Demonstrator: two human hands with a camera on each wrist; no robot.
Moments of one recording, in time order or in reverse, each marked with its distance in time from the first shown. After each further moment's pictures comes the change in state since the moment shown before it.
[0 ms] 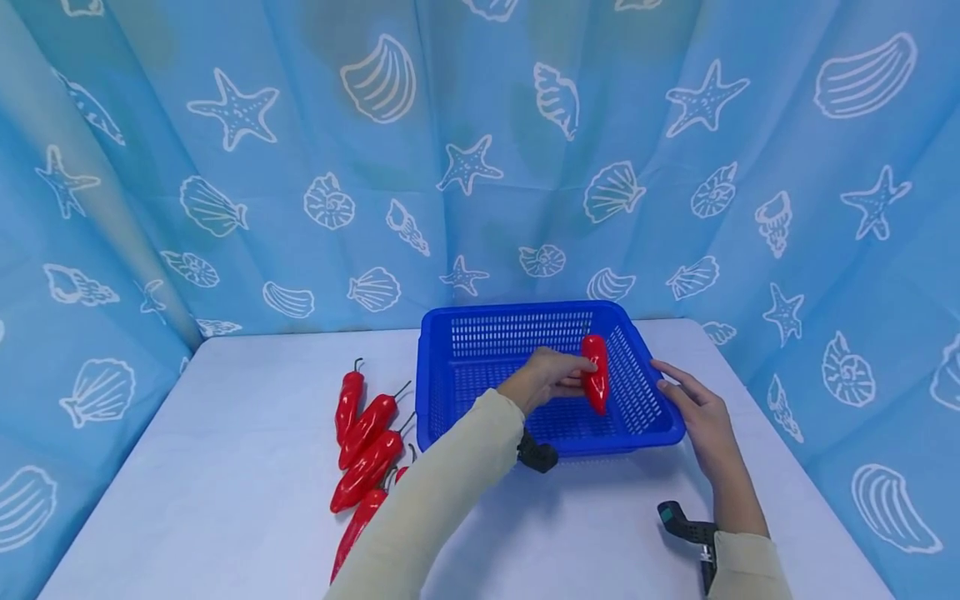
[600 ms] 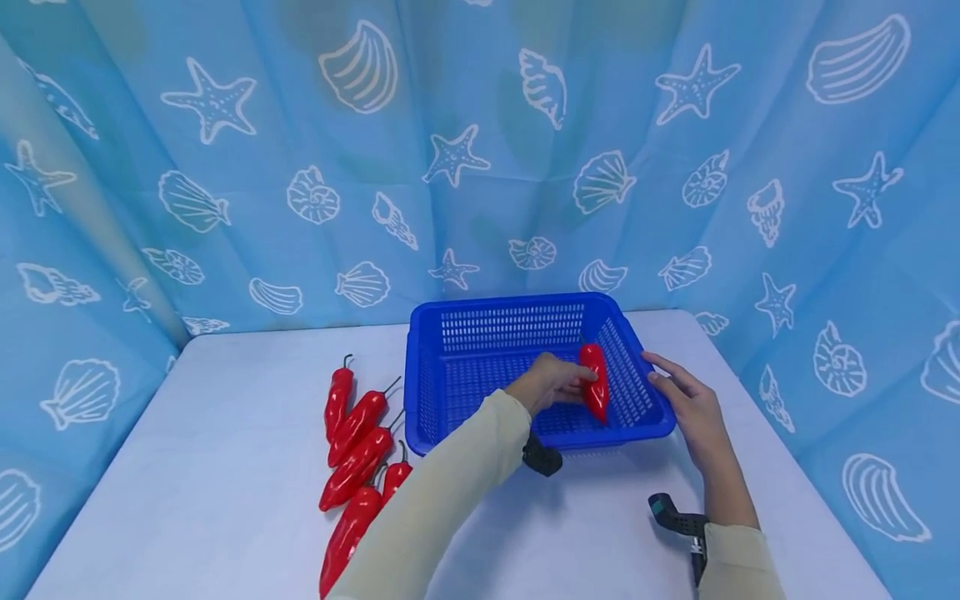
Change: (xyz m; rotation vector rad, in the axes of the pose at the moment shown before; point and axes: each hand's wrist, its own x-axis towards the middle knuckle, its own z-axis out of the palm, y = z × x) left_hand 0.003 -0.013 0.023 0.061 0.066 -0.063; right_hand 0.000 -0.001 -0.001 -0.003 -0.004 -0.006
